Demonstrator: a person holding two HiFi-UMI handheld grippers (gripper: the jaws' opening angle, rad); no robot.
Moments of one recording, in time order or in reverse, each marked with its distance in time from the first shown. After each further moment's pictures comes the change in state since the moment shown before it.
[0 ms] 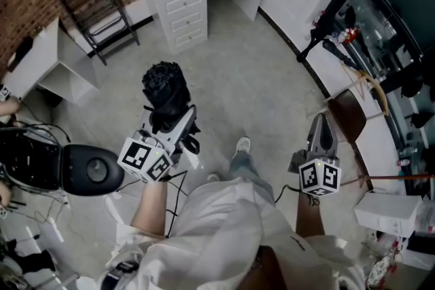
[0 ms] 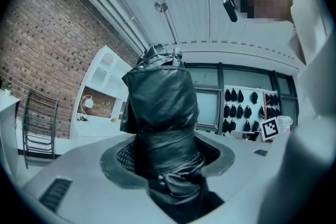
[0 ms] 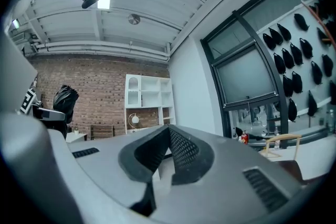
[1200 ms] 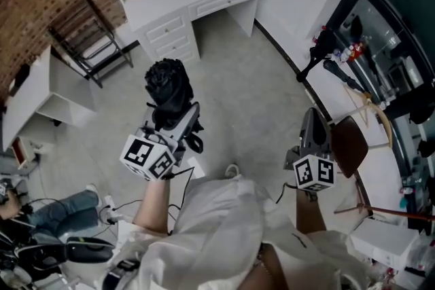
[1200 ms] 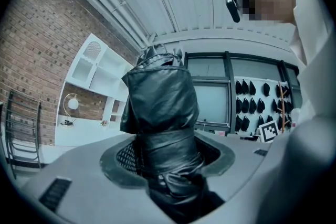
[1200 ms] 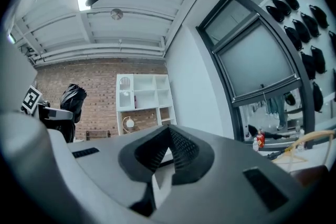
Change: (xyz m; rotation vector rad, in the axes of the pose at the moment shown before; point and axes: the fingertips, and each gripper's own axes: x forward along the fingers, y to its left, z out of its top) left arm 0.319 0.001 0.004 0.043 0.024 0.013; right arm 0.262 -0.169 -0.009 0.068 0.005 0.089
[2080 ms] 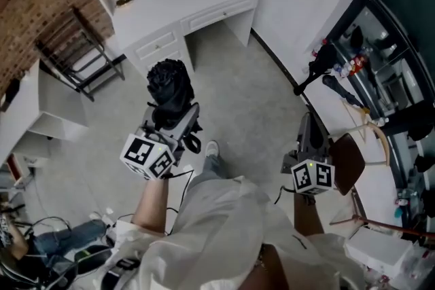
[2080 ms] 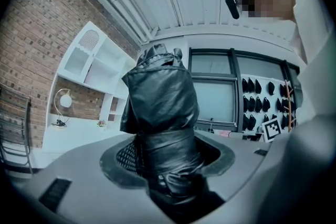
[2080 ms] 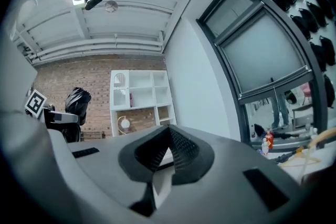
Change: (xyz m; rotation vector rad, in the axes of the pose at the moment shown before) left arm 0.164 0.108 0.010 -0.015 0.040 -0.015; right arm 0.177 -0.028 -0.005 0.021 0.028 0.014
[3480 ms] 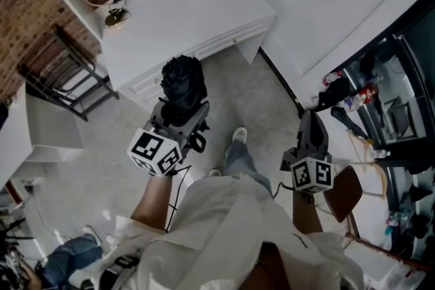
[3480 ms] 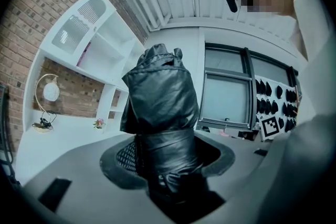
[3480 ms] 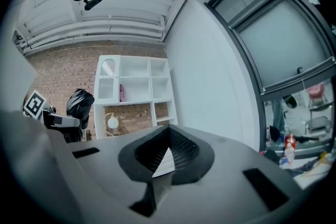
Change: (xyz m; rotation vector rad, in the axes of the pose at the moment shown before) left arm 0.220 0.248 0.025 -0.040 0.044 -0.067; right arm 0.333 0.037 -0.021 -0.039 0.022 -0.027
